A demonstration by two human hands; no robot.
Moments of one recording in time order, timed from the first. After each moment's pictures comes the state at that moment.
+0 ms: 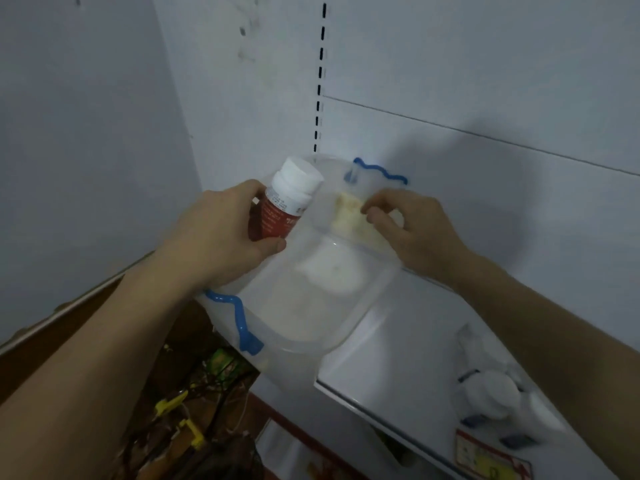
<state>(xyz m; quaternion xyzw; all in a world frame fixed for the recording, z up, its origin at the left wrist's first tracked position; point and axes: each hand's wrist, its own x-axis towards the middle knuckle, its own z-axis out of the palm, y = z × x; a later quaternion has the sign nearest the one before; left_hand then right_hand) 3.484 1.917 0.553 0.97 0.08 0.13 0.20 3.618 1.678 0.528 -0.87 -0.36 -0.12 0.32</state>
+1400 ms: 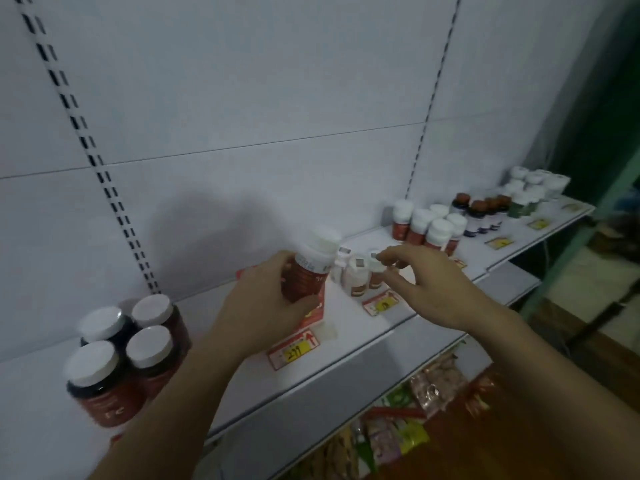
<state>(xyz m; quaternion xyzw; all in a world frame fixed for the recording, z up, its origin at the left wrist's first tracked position) 3.417 1.204 0.502 0.82 -0.44 -0.03 0.38 3.258 0.985 0.523 -0.96 0.16 -0.15 0.16</state>
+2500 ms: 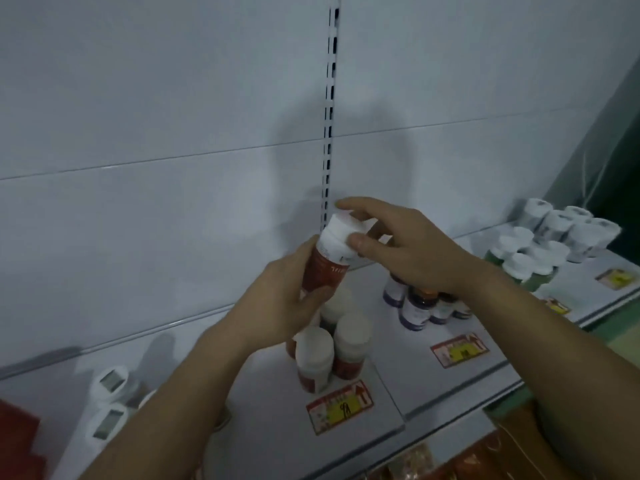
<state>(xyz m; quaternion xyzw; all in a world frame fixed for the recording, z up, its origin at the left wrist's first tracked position) 3.445 0.758 0.499 0.80 -0.46 -0.06 0.38 3.355 0.554 0.549 -0.94 -0.03 -0.14 0.30</state>
